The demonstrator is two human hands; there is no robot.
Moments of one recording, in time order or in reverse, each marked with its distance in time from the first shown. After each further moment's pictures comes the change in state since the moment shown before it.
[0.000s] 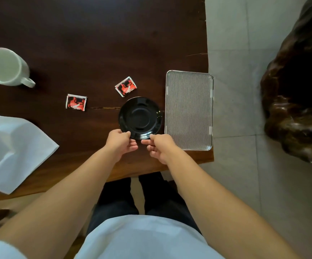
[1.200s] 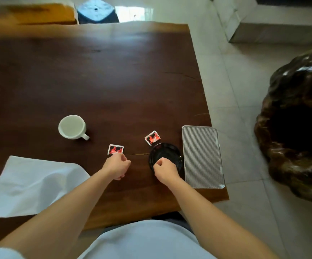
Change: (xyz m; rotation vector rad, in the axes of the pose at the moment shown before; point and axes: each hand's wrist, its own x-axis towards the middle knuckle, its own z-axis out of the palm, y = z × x) left_hand -0.050 0.071 -0.143 0.729 0.046 0.382; right_hand -0.080 -0.012 0.085 -0.756 0.243 -0.589
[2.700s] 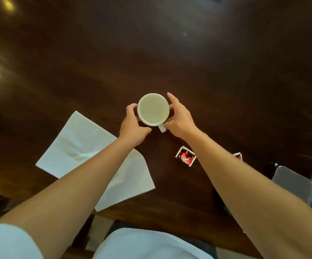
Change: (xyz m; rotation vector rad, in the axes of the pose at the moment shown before) left_hand 0.147 -0.135 -0.149 -0.562 0.329 -0.118; right_hand 0.151 -0.253 0.169 -0.318 -0.234 -0.491
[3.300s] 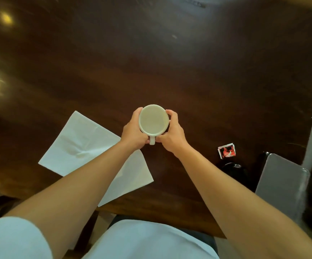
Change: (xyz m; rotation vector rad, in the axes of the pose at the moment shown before) left_hand -0.040 -0.005 0.008 -0.017 -0.108 0.175; right_hand -0.060 0.026 0.036 0.274 0.089 0.052
